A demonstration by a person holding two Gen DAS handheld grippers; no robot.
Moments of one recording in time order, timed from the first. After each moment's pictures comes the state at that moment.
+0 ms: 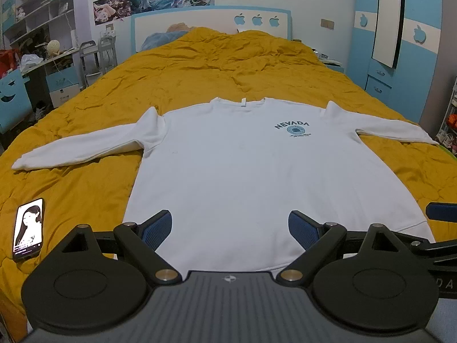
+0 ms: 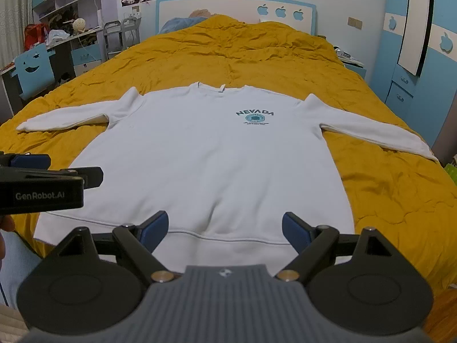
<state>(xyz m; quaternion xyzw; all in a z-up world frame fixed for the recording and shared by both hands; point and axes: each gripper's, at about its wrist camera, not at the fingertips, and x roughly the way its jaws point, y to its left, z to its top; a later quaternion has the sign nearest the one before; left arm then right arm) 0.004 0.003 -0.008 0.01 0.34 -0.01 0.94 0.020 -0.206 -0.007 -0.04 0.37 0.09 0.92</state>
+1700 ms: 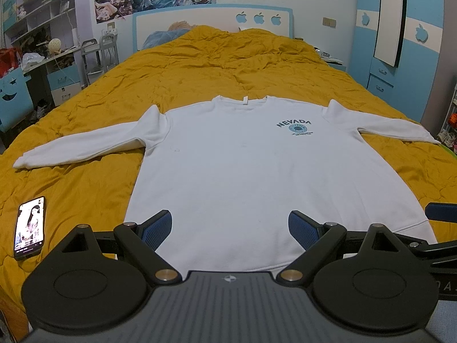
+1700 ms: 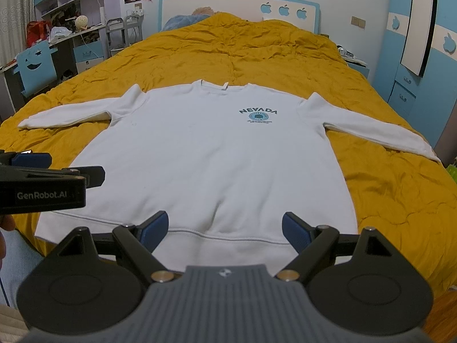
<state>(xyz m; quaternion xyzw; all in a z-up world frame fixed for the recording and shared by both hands) 0.004 0.002 -0.007 0.01 0.34 -0.01 0.94 0.019 -0.200 -0.009 -0.04 0.38 0.09 0.92</state>
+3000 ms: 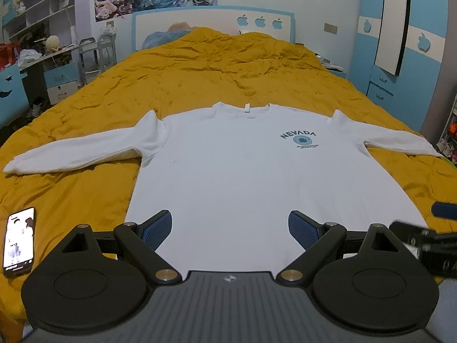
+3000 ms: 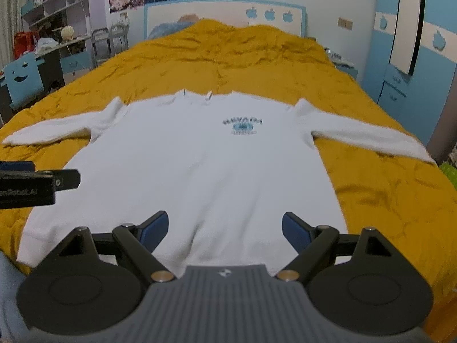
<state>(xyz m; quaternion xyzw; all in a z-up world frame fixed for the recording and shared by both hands) 0.034 0.021 -0.010 -0.01 0.34 -0.02 0.94 0.054 -0.213 -0.012 -0.03 0.36 0.07 0.93</state>
